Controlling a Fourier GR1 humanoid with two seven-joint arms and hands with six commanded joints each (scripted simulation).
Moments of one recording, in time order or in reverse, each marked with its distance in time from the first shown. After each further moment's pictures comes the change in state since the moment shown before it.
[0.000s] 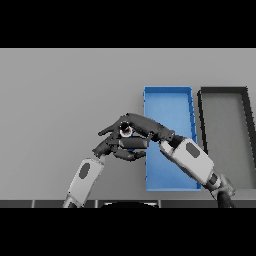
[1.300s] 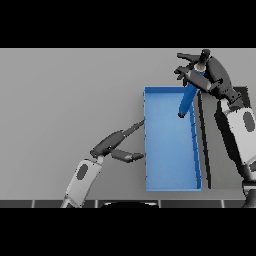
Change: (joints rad) left arm 0.021 0.019 -0.003 -0.031 0.004 -0.014 0.037; right arm -0.068 -0.357 -0.286 0.374 -0.157 -0.185 0.037
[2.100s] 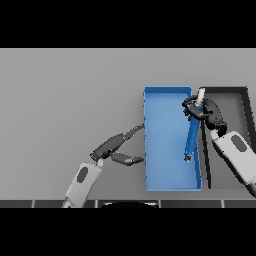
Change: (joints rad) left arm 0.037 0.002 -0.025 -0.016 -0.016 0.005 -0.019; right arm 0.232 -0.178 0.372 -0.060 -0.006 -0.428 0.220
